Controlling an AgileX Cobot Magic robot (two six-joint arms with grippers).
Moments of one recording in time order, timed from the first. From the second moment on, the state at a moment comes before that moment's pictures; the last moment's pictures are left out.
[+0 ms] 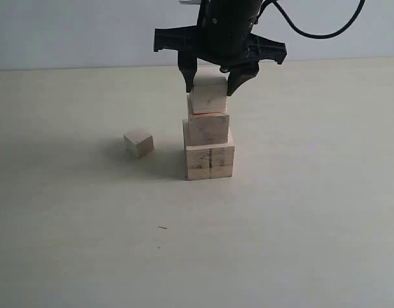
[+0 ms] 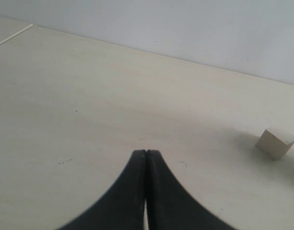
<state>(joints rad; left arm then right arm) 0.01 0.01 0.00 0.12 0.37 -0.31 0.48 1.99 -1.81 0.00 1.18 0.60</state>
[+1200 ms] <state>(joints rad) 0.01 0.01 0.00 0.12 0.37 -0.31 0.48 1.85 -1.81 0.01 1.18 0.51</state>
